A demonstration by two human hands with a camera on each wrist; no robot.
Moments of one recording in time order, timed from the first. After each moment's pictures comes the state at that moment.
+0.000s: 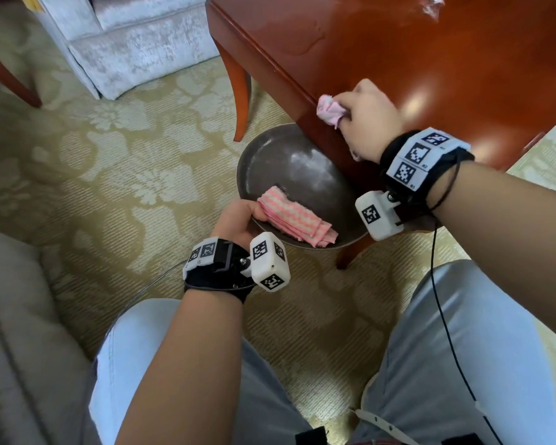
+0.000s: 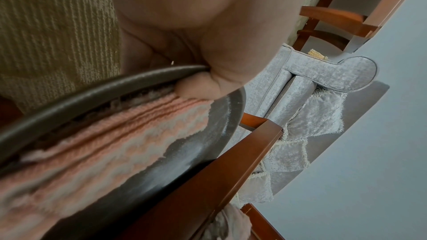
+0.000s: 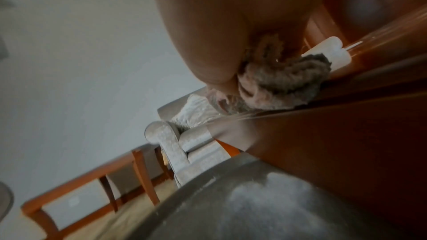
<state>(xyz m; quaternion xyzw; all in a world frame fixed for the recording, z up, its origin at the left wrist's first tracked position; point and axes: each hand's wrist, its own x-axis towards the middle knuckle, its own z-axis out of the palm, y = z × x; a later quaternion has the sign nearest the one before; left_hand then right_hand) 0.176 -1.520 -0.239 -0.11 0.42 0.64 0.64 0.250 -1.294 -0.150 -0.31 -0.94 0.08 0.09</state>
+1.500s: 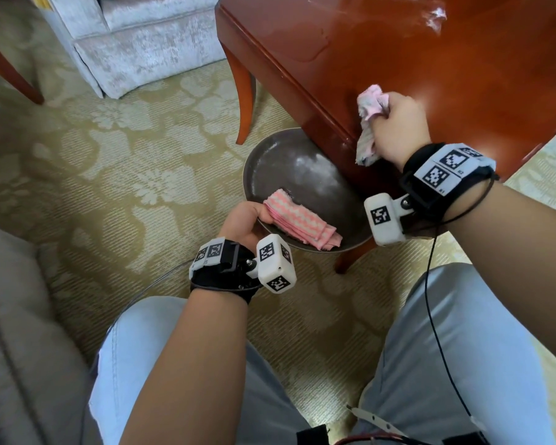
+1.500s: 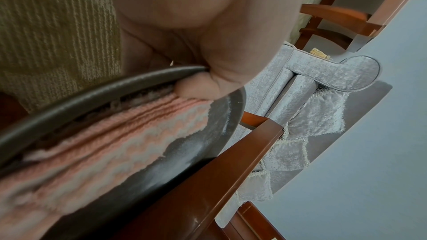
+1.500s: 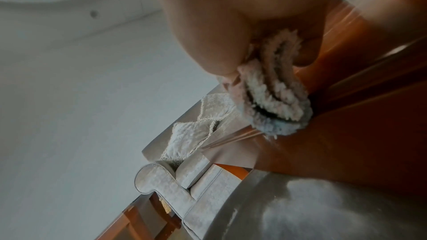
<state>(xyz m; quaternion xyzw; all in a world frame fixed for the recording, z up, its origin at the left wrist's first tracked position) 0.173 -1.520 -0.245 -0.11 0.41 0.63 0.66 0.268 -1.287 -0.143 -0.43 -0.86 0.20 0.17</state>
